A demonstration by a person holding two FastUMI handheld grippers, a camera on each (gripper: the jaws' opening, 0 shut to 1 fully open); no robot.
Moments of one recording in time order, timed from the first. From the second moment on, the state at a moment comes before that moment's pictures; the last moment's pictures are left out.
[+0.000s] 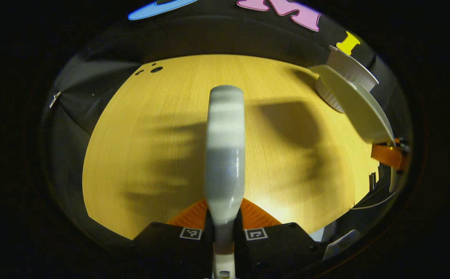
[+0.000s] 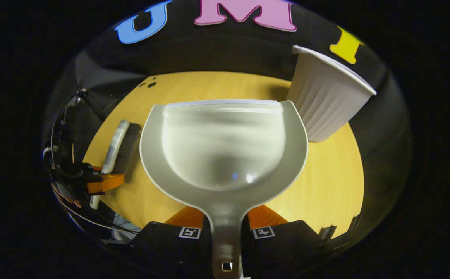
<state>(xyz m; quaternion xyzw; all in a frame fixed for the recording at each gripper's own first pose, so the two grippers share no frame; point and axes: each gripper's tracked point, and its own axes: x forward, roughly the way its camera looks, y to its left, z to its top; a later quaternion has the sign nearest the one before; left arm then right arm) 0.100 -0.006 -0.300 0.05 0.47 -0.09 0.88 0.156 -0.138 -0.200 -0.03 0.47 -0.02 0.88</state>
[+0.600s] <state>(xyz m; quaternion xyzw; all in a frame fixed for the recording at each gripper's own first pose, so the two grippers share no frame) 0.109 -0.011 -0.312 0.08 0.55 -0.05 0.83 0.129 -0.126 -0.235 0.00 0.54 -0.03 0.84</state>
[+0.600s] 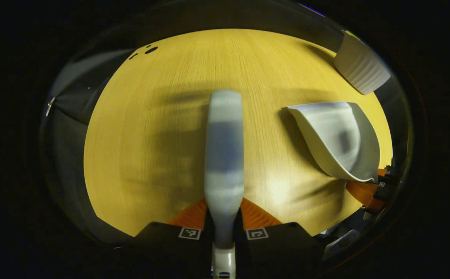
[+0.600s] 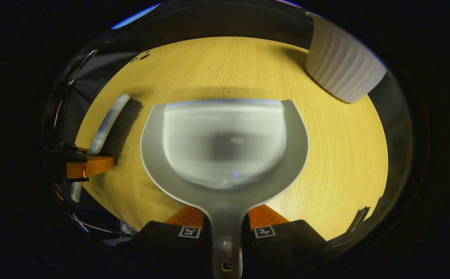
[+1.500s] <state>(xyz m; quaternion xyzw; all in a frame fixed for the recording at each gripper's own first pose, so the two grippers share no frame) 0.078 -0.032 -0.225 0.05 0.42 -0.04 0.90 0.126 -0.097 -0.139 -0.03 0.44 0.10 0.89</state>
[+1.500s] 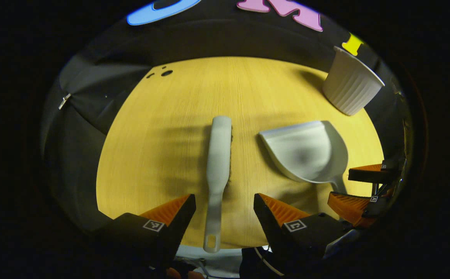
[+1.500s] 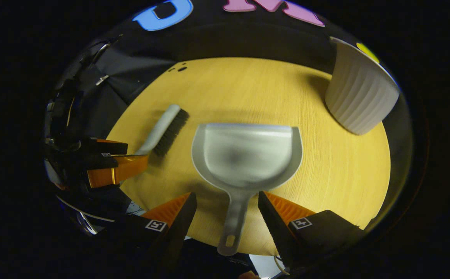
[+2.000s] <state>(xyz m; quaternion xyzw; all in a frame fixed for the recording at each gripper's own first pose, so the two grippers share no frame) 0.035 -0.059 -0.033 0.05 0.10 0.00 0.99 0.162 -0.127 0.050 0.02 0.15 0.08 0.98</state>
